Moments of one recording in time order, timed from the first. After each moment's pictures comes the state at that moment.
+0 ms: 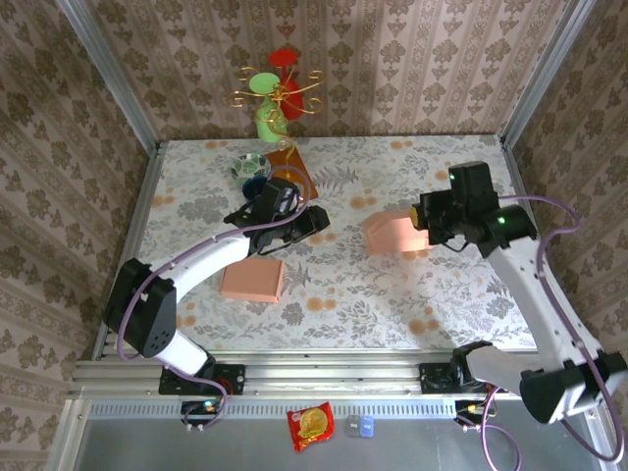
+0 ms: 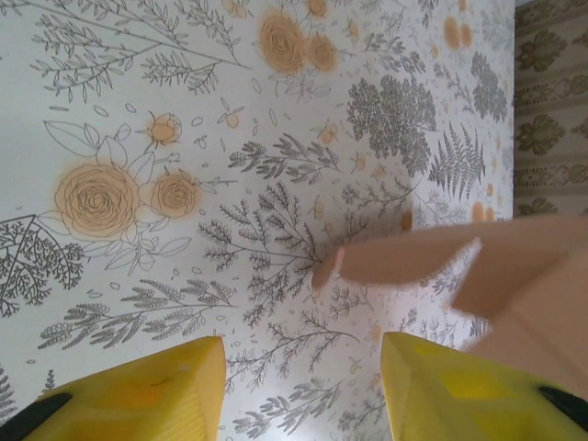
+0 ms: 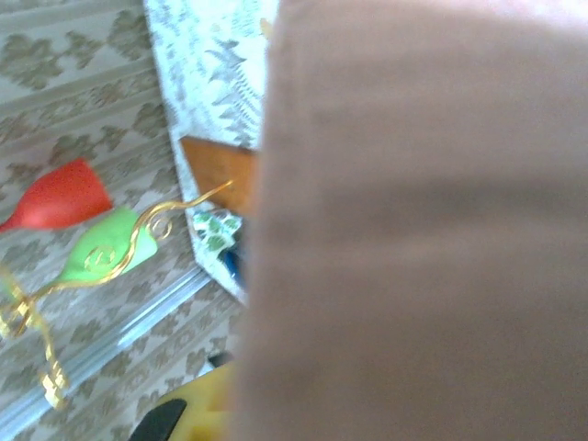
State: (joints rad) left arm -0.67 1.54 1.09 -0.28 0.27 -0.89; right arm 0.21 1.21 1.25 -0.90 -0.20 1.69
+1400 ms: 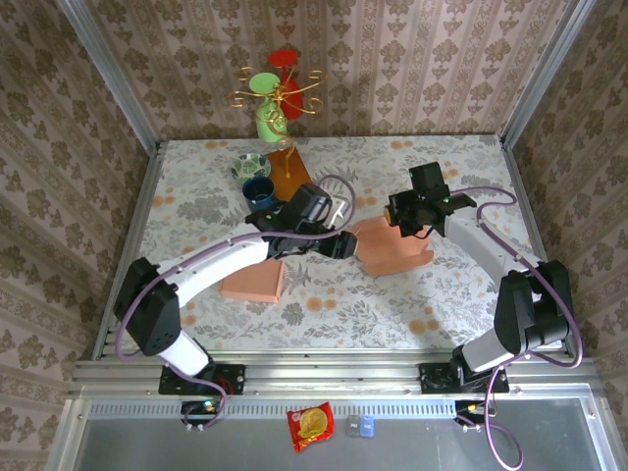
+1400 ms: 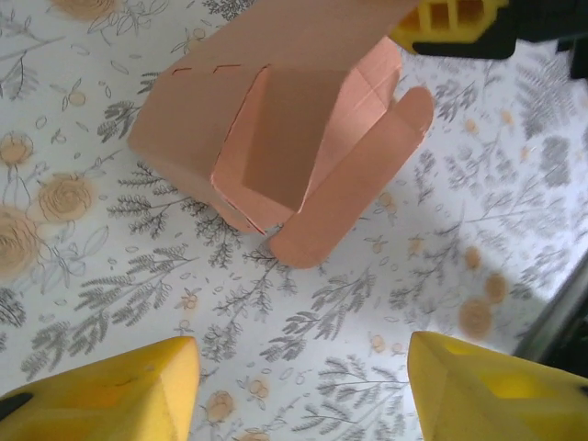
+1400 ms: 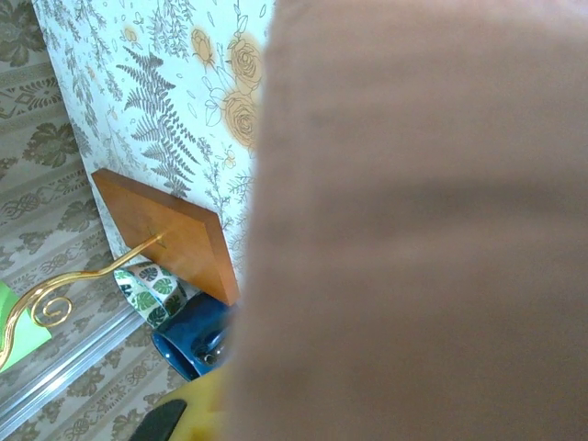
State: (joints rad) left arm -0.87 1.60 1.27 -0.52 0.21 -0.34; right arm 0.24 1.51 1.12 -0.51 -0.22 1.59
